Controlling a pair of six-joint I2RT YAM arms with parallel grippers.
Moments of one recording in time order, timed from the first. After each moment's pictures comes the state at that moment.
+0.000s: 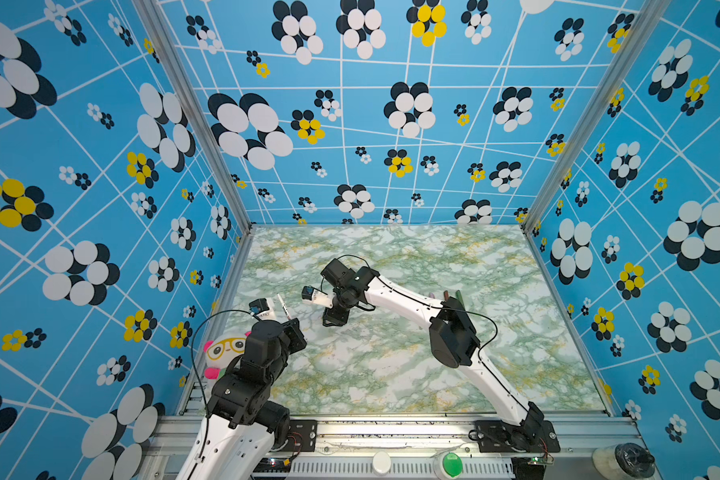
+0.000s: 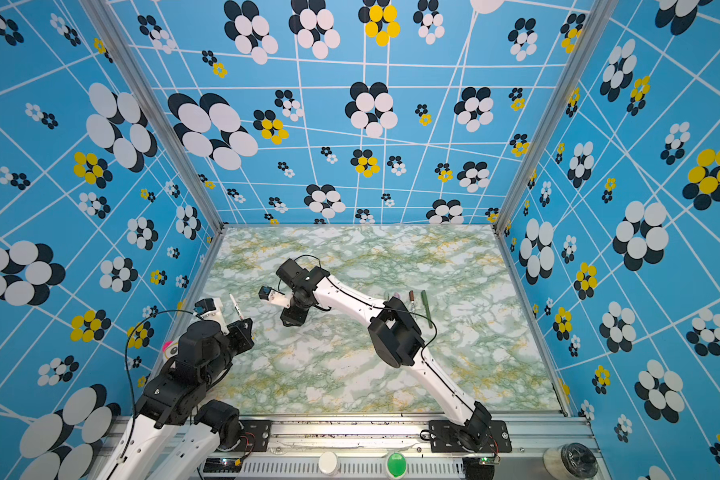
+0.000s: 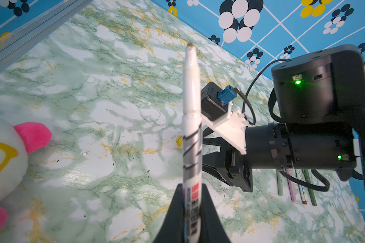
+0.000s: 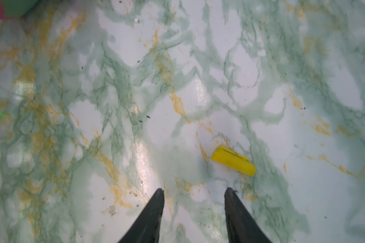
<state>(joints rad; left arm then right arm) -0.33 0.45 0.59 -0.67 -0.17 -0.67 0.94 2.52 2.30 -0.89 -0.30 -0.44</state>
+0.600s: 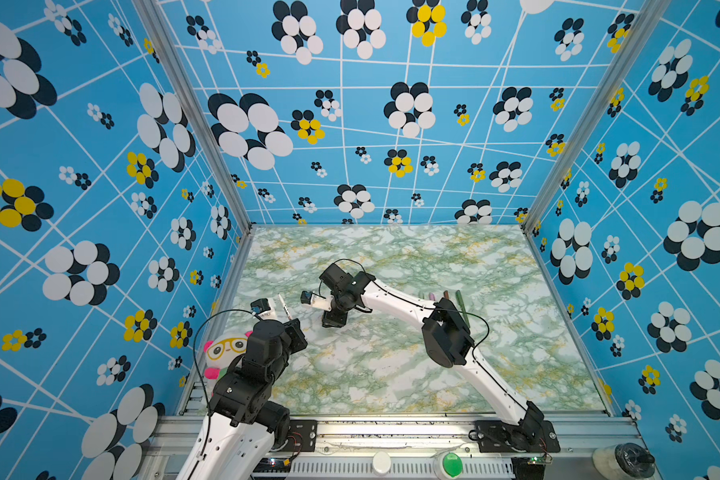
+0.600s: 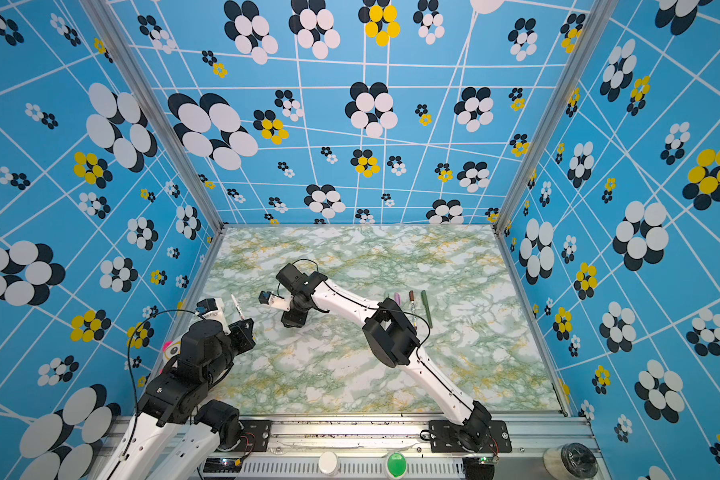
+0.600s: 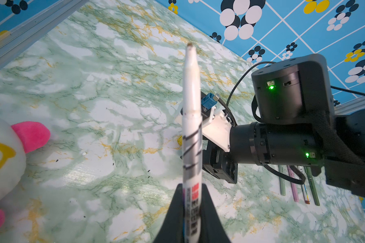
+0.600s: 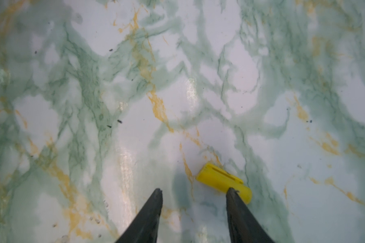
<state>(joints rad) -0.33 0.46 0.58 -0.66 -0.17 -0.66 0.94 2.57 2.31 -0.81 -0.26 -0.49</state>
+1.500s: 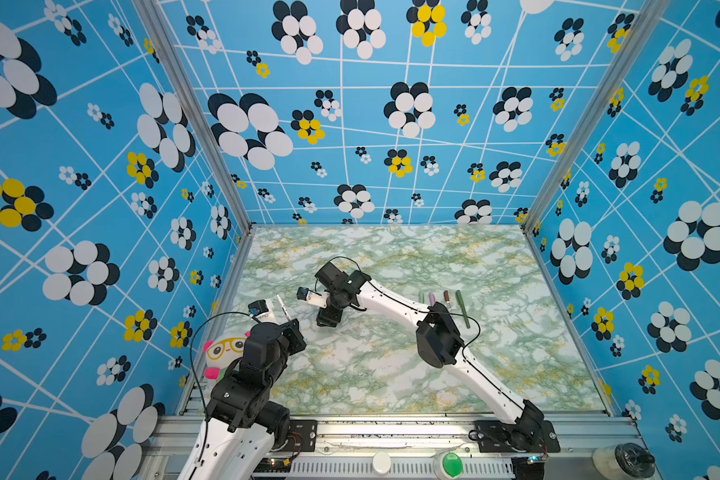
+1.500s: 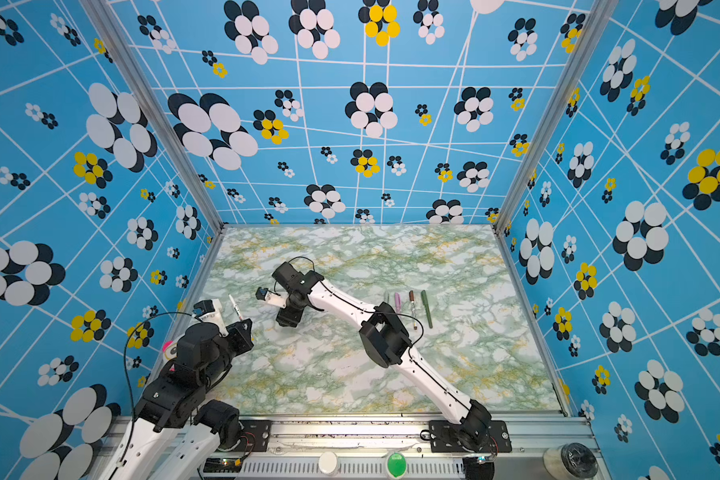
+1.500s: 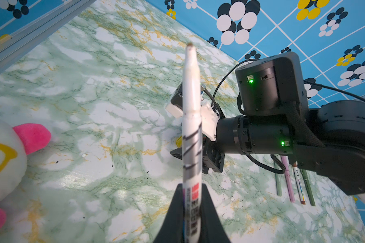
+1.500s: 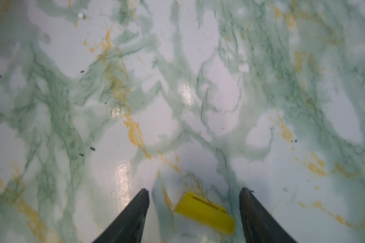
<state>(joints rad) -0.33 0.43 0.58 -0.67 -0.17 -0.66 0.94 2.71 2.54 -0.91 -0.24 -0.45</state>
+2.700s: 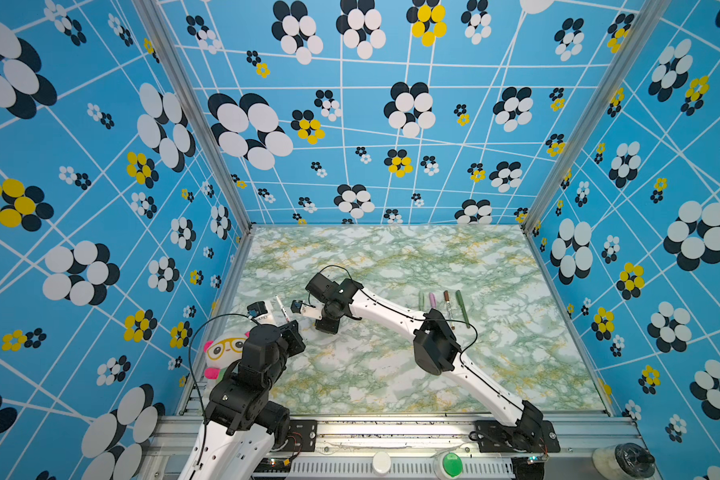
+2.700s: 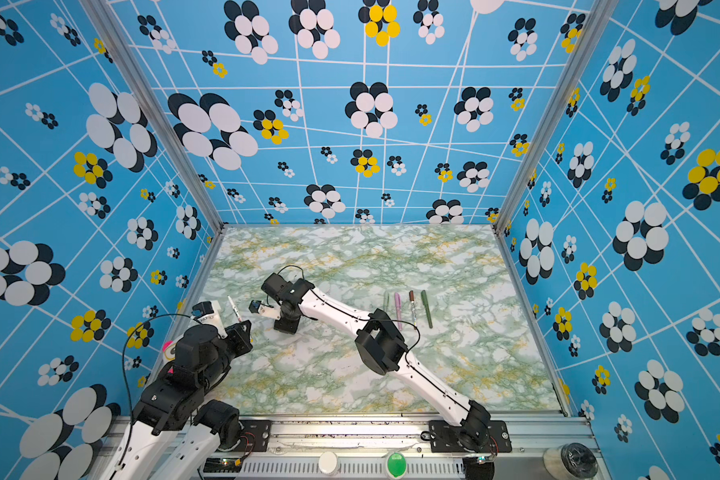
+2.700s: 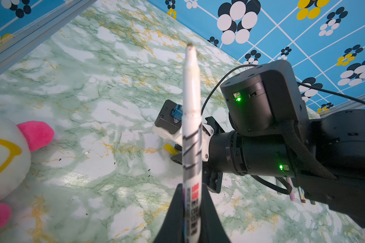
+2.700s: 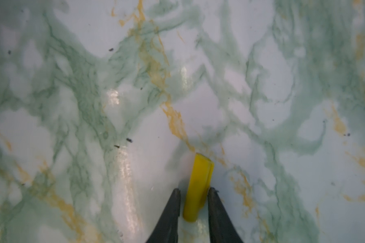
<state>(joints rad) -0.33 0.41 0.58 -0.68 -0.17 -0.67 1.02 2.71 2.55 -1.00 -0.14 -0.45</state>
